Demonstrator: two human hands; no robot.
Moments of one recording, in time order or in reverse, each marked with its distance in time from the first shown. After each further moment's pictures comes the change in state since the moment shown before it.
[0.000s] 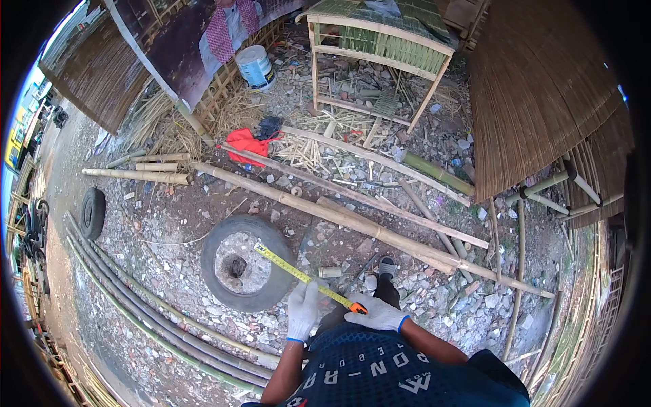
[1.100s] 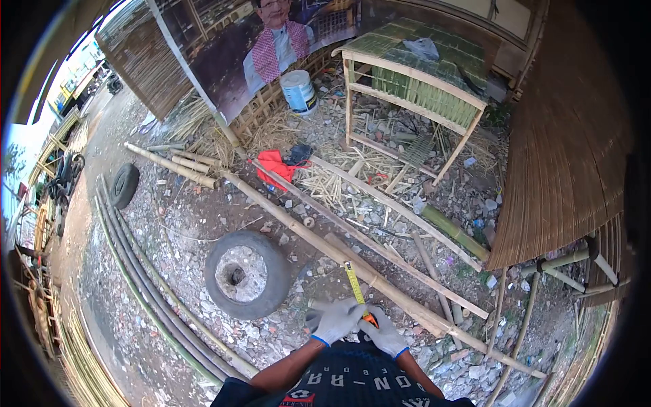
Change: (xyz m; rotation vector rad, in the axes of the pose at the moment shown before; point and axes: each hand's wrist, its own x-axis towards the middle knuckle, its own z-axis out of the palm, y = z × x) left_hand 0.078 0.006 0.203 0.597 -0.176 0.289; right_hand -0.014 0.079 -0.159 0.261 0.261 -0.045
